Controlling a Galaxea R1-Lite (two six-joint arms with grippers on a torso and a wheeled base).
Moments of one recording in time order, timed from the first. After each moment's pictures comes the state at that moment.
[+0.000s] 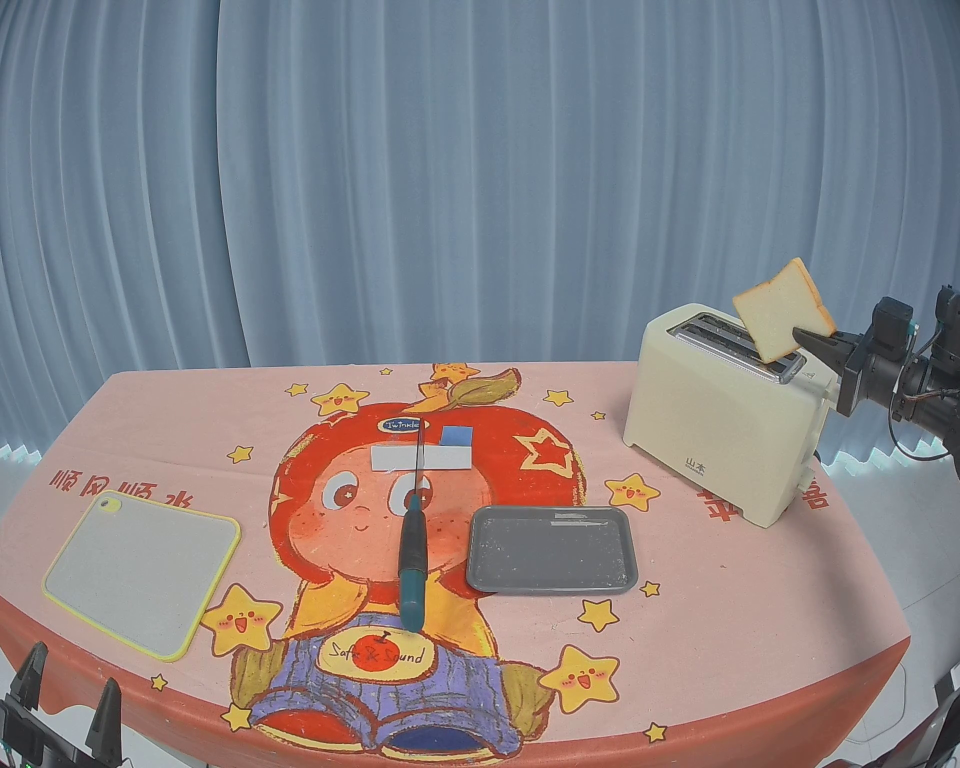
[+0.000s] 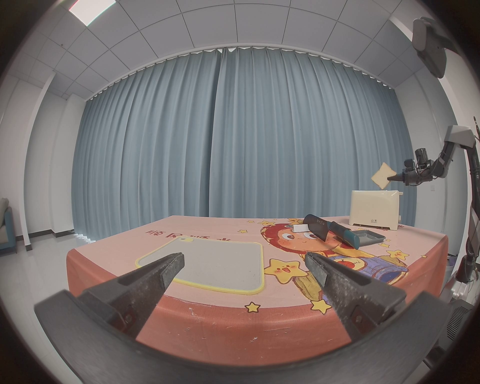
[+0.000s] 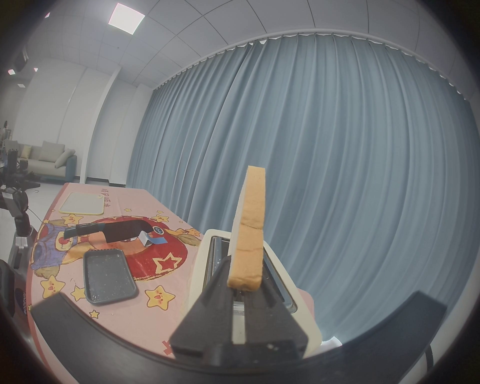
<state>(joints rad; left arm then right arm) 0.00 0.02 -0.02 0.00 0.02 -0.02 -0.07 1.65 -0.81 -0.69 0.59 -0.35</state>
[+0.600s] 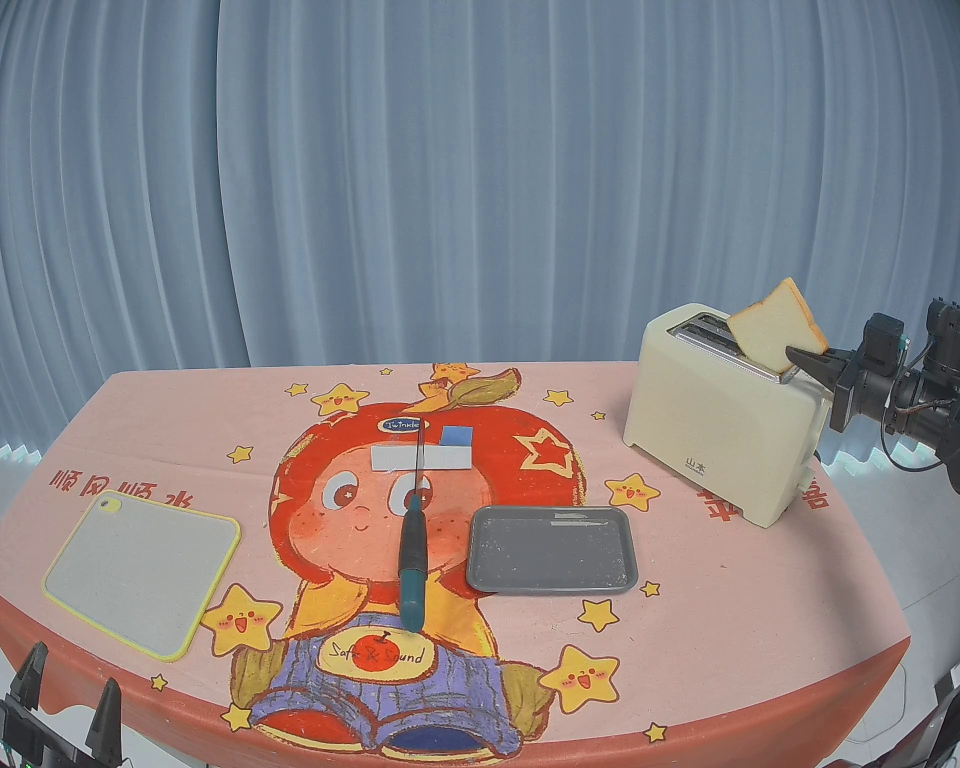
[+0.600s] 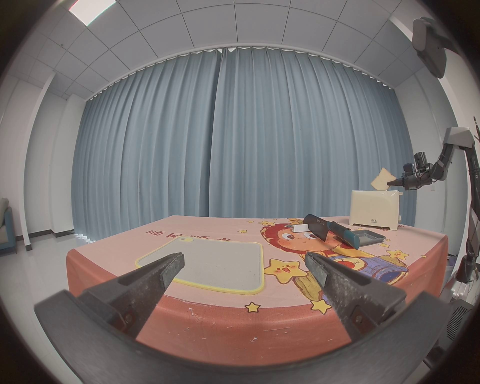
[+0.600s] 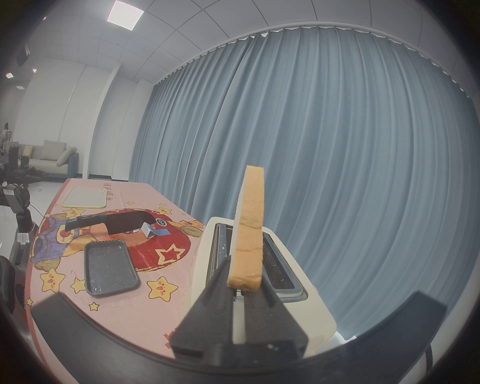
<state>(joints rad) 0.00 0.02 -0.02 0.00 0.02 -0.02 -0.06 1.68 -0.79 -0.69 0.59 -0.38</state>
